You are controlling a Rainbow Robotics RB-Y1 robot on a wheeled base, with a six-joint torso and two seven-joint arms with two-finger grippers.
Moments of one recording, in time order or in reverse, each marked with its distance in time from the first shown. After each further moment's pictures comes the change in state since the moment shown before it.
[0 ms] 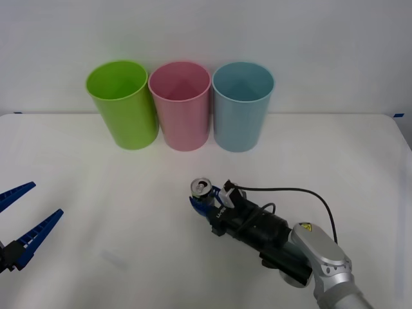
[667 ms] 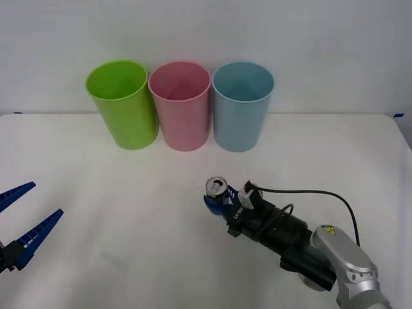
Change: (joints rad) right arm 0.096 -0.111 -0.008 -0.164 -0.065 -0.042 -0.015; left arm 0.000 0.000 0.000 0.000 0.000 0.000 0.000
